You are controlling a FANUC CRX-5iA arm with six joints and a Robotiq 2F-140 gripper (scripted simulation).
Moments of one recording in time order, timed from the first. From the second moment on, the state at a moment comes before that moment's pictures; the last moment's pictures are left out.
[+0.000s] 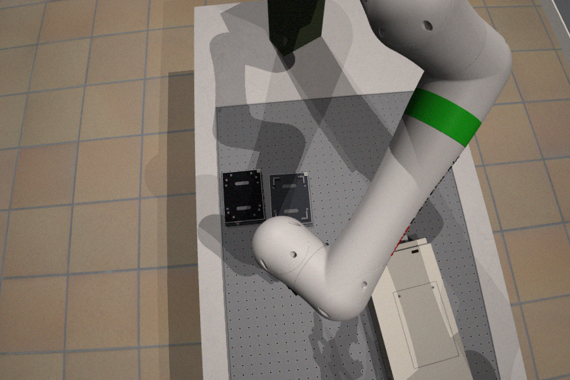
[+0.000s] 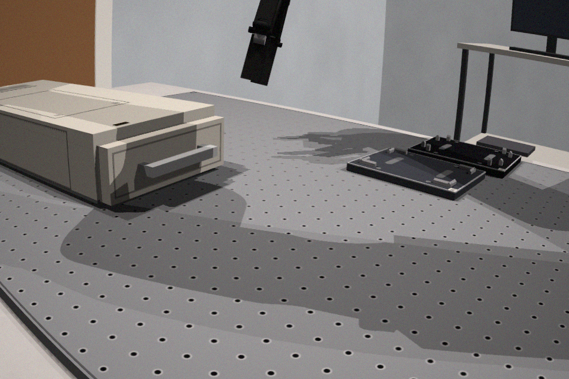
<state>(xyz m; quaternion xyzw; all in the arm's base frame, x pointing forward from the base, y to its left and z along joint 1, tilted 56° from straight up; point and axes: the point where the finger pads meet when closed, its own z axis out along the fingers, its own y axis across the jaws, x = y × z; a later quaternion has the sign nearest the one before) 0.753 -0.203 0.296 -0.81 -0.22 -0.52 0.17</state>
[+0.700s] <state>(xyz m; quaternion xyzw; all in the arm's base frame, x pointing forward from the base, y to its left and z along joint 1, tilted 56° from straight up) 0.690 -0.161 0.302 -0.84 -0.16 -0.49 0.18</state>
